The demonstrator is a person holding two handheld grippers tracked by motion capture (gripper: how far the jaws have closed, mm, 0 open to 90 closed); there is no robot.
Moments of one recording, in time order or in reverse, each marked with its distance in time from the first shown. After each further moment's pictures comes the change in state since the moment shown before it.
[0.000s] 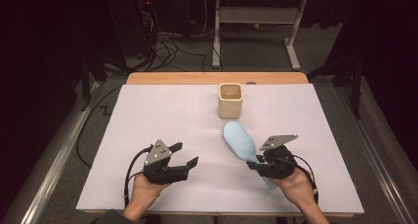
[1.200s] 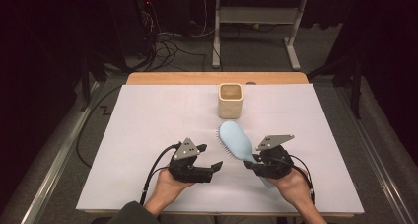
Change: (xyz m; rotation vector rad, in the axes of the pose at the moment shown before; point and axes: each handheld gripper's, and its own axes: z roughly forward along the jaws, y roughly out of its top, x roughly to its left) left arm -0.030 0.018 0.046 0.063 -0.132 0.035; right arm 0.006 0.005 0.004 -0.013 -0.007 -0.025
